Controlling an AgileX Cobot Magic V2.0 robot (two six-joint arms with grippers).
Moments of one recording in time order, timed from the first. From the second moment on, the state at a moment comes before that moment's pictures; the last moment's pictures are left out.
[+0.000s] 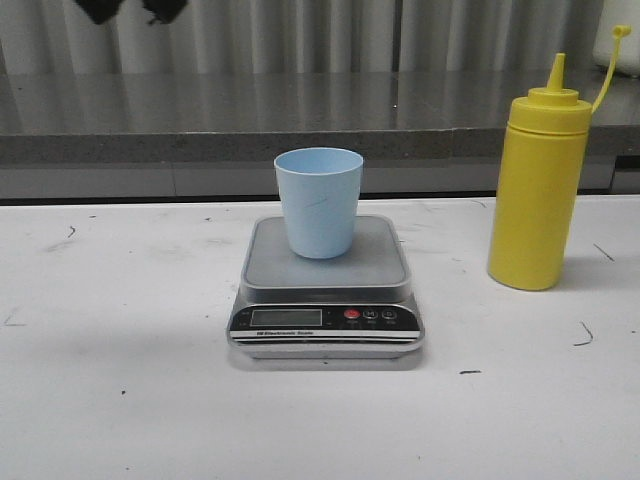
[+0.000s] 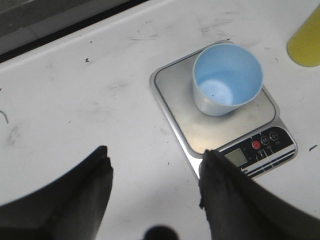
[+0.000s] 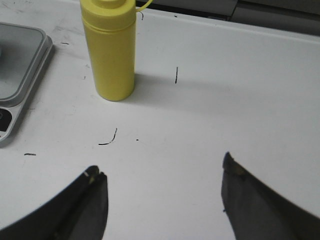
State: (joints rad) left arm -0.51 1.41 -1.35 0.07 0.86 -0.07; right arm 0.07 0.60 -0.64 -0.04 0.71 -0.01
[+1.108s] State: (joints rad) left arm -0.45 0.66 -0.76 0.04 0.82 -0.11; right arm 0.07 0.60 -0.64 -0.04 0.71 -0.01
